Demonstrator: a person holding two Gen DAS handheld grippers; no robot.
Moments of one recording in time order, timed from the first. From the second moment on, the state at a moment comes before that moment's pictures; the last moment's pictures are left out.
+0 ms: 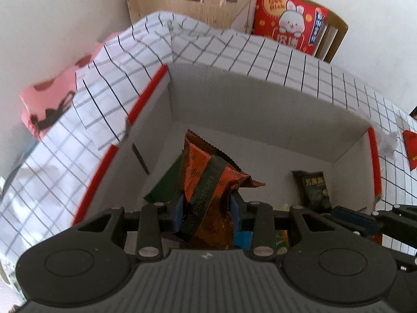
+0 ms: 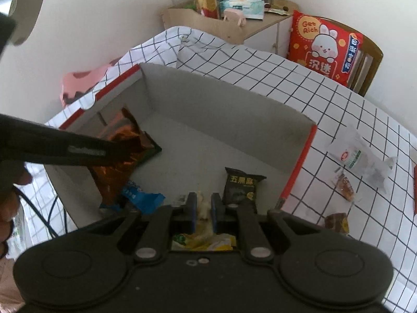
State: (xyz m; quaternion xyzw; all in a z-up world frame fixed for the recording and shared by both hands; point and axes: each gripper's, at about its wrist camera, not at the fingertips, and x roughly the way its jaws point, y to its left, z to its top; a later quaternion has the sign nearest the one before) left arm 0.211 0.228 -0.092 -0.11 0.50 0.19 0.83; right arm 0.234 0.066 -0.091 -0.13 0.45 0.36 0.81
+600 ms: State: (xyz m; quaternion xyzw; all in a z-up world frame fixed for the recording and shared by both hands) left arm 0.203 0.218 -0.093 -0.10 0.50 0.18 0.84; right arm 0.233 0.054 -0.090 -0.11 0.47 0.37 0.79
